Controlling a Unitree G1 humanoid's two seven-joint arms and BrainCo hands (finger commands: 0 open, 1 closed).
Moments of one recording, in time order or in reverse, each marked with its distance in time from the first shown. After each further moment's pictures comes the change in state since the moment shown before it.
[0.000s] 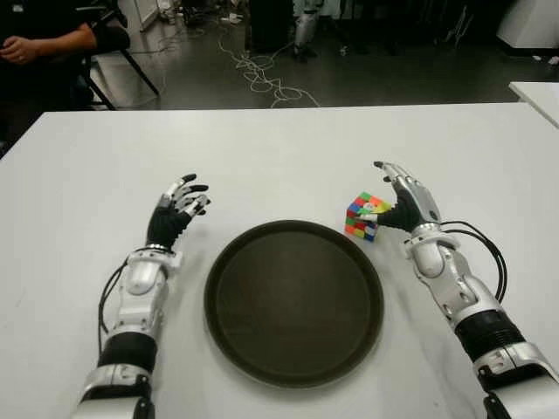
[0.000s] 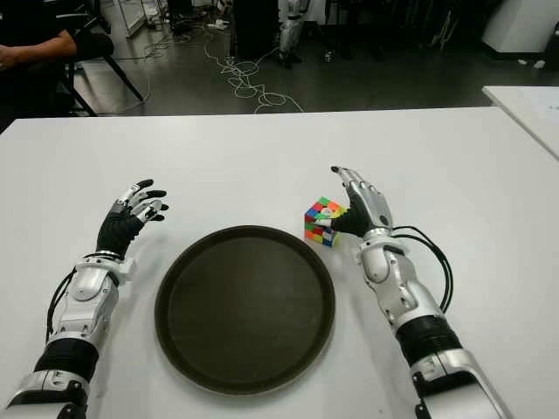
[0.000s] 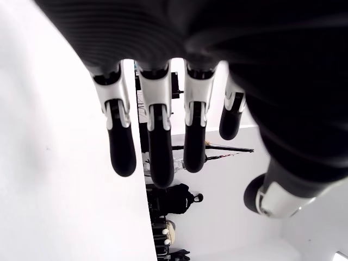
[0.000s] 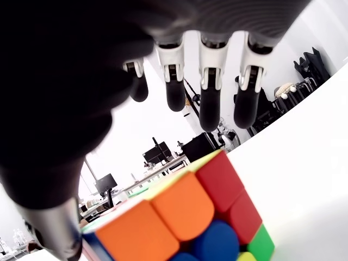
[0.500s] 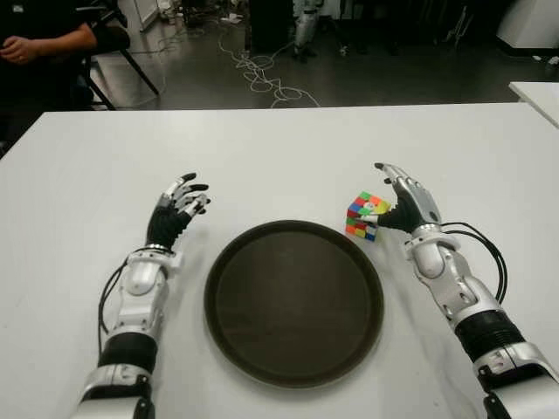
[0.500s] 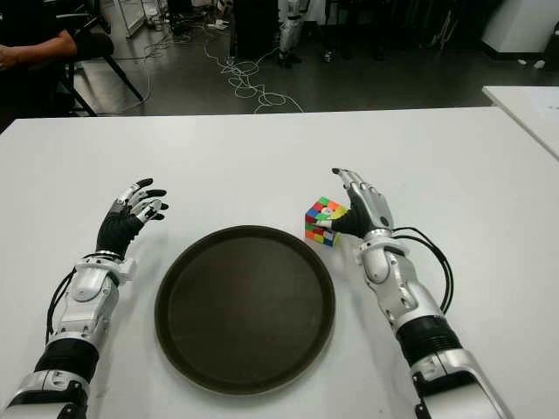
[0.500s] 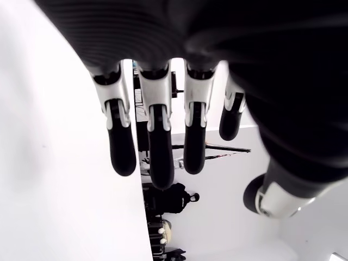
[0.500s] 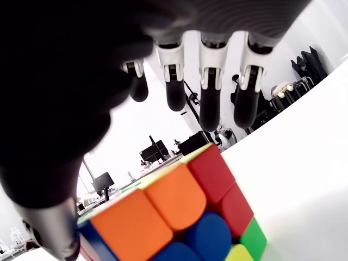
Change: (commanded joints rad) left arm 0.004 0.006 -0.011 -0.006 0.021 0.005 0.018; right arm 0.004 -0.001 -0.001 -0.004 0.007 -0.007 0.007
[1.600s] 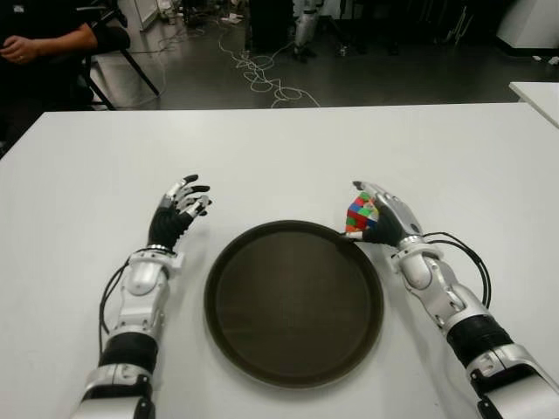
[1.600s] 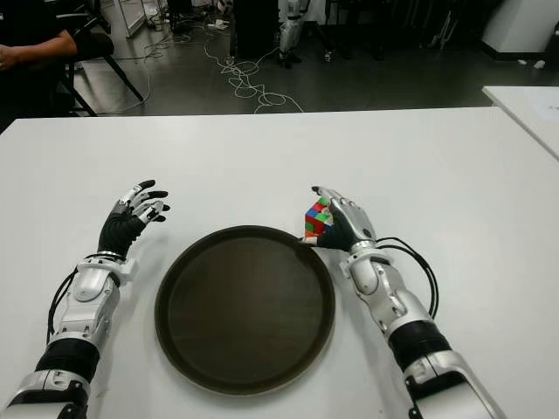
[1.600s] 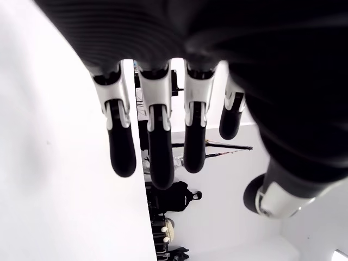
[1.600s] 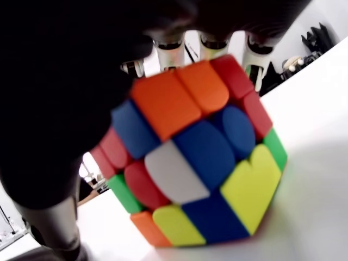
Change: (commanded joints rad) left arm 0.004 -0.002 0.000 -0.008 -0.003 -0.005 0.001; right arm -0.008 0.027 0.081 0.122 -0.014 -0.075 0.036
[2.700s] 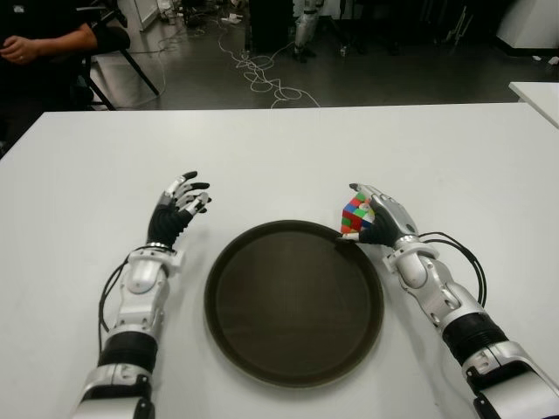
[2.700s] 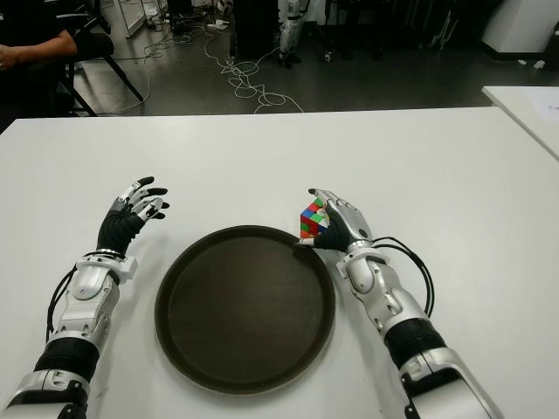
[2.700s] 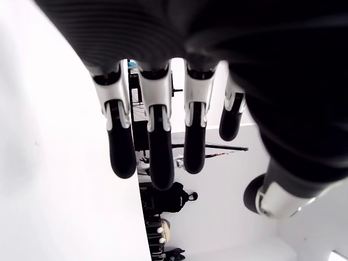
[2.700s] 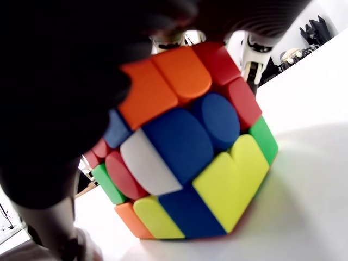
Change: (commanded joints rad) left arm 0.013 0.006 -0.002 -0.026 -0.004 0.012 -0.007; right arm 0.013 0.015 0.007 -0.028 0.004 0.035 0.013
